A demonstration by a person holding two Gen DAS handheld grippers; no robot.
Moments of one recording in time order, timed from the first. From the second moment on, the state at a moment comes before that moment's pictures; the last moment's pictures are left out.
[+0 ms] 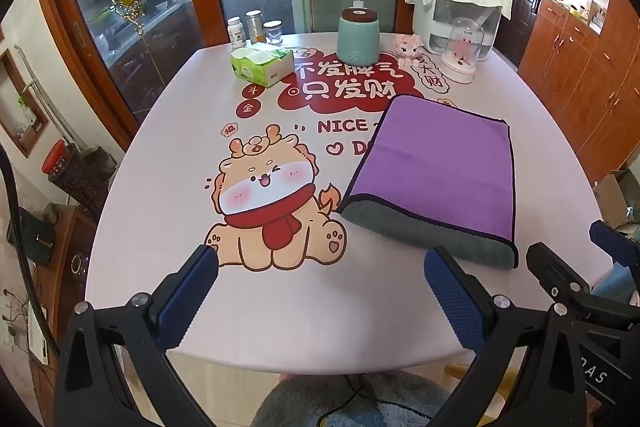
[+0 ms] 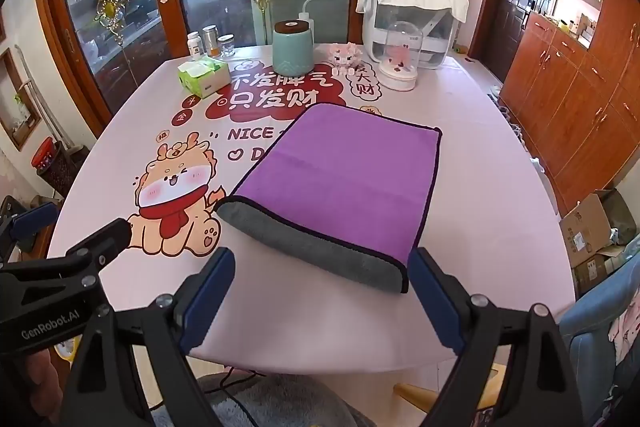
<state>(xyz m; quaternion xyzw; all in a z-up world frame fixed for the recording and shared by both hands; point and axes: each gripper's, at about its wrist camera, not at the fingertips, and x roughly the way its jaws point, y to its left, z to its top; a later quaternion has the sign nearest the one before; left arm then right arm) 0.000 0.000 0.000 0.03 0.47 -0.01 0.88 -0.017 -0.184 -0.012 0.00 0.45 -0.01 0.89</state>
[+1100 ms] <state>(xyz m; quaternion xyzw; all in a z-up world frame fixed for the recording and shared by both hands) 0.000 0.000 0.000 0.03 0.47 -0.01 0.88 -0.022 -0.183 -0.016 -0.01 0.46 -0.02 0.89</state>
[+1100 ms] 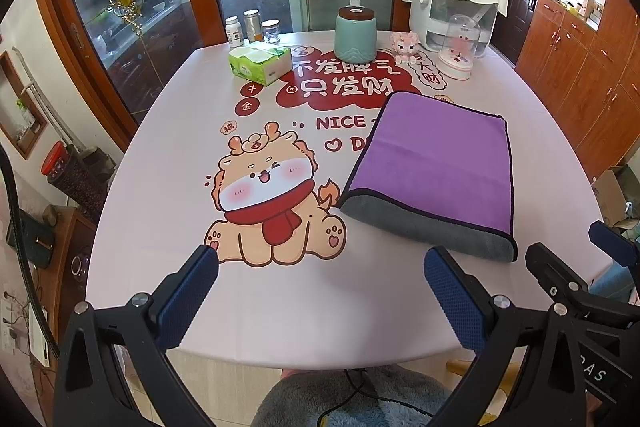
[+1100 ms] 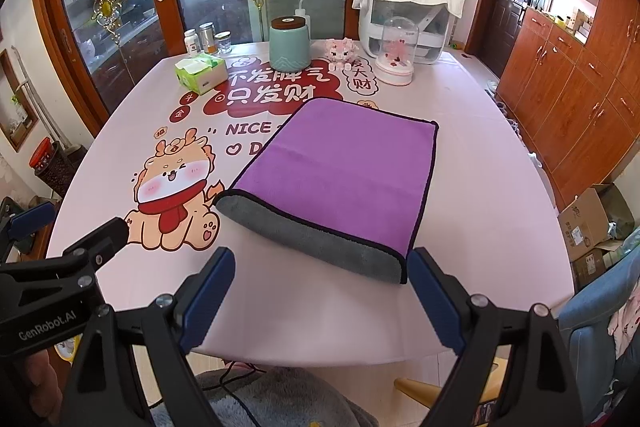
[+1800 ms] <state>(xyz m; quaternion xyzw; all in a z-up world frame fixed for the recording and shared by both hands) -0.004 -0.010 -0.002 0.03 0.47 -0.01 0.88 -0.029 -0.189 -0.015 0.00 0.46 -0.02 0.89</state>
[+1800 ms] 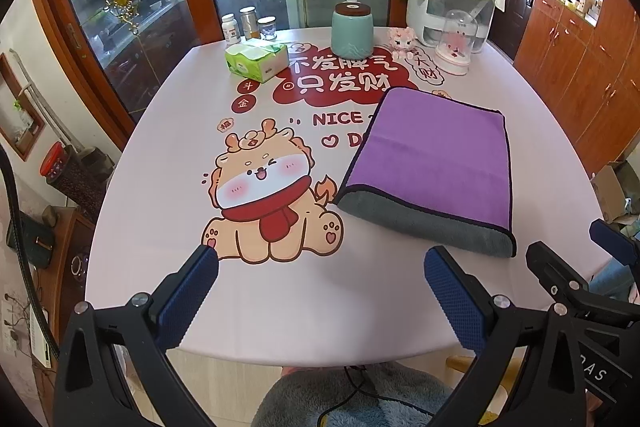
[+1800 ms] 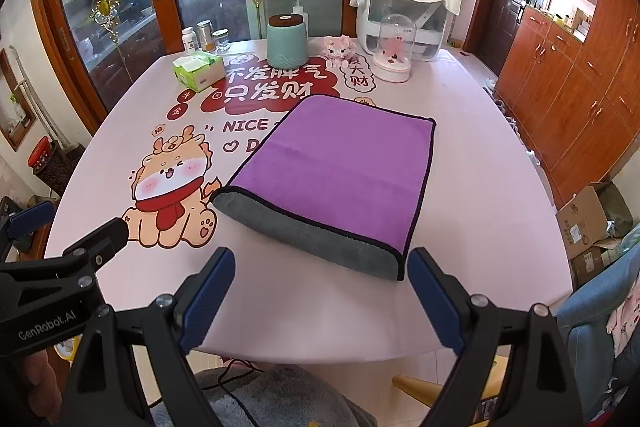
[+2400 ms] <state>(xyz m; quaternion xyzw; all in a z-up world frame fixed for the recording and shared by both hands) -0.004 -0.009 -0.001 0.03 0.47 -0.01 0.88 -0.028 -0.190 -0.016 0.00 0.46 -0.02 0.89</state>
